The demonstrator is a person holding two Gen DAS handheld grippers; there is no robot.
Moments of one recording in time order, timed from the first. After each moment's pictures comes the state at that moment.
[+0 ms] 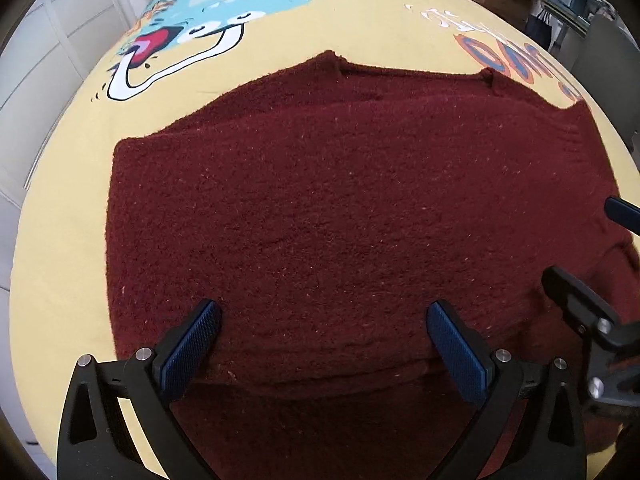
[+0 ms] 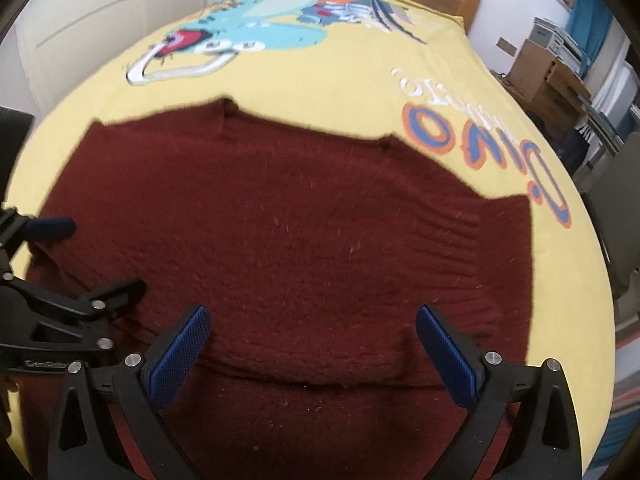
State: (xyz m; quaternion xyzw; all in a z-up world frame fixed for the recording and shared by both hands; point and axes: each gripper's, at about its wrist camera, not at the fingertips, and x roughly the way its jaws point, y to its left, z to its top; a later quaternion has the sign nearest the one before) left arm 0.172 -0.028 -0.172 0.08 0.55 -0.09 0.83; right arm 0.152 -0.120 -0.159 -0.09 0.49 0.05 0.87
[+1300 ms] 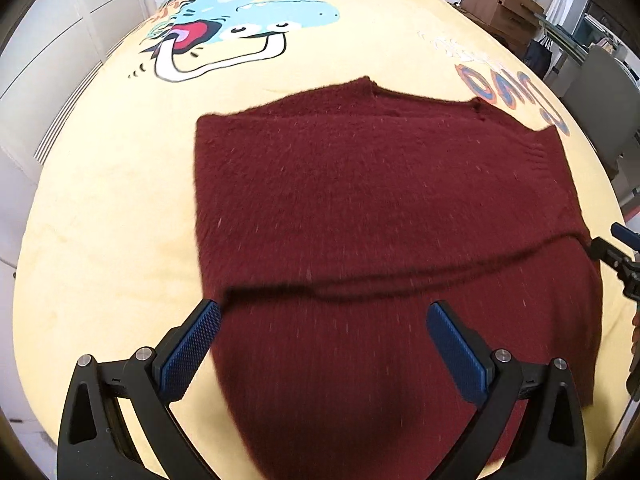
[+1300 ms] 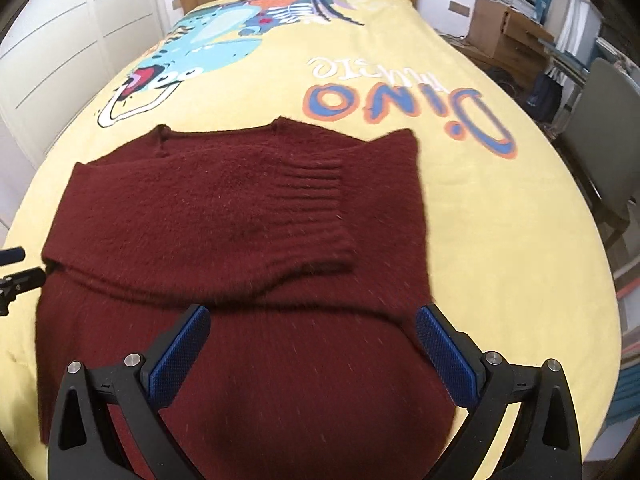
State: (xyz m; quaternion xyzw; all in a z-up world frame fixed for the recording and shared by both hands) left arm 0.111 0.023 -0.108 0.03 0.56 -0.09 0.82; right arm 0.085 -0.239 -0.109 0.02 0.49 0.02 0.87
